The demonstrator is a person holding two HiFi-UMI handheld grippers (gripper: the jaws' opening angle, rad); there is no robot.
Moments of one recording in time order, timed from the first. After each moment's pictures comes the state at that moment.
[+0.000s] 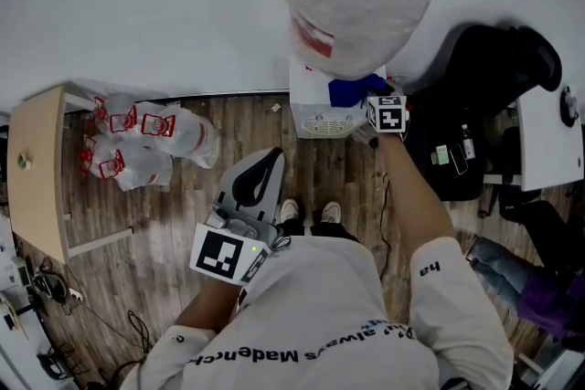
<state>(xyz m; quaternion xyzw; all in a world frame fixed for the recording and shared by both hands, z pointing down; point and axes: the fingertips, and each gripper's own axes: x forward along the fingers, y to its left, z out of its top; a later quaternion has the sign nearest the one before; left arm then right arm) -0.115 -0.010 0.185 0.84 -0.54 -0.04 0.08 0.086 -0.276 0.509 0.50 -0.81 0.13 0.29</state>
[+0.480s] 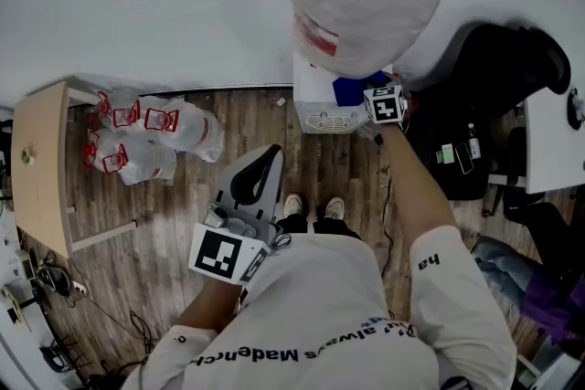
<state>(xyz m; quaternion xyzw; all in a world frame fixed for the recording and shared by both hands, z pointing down) -0.121 -0.021 0.187 0.83 -0.55 -0.03 0.08 0.067 -0.292 0.532 0.47 -0.80 0.11 0.35</state>
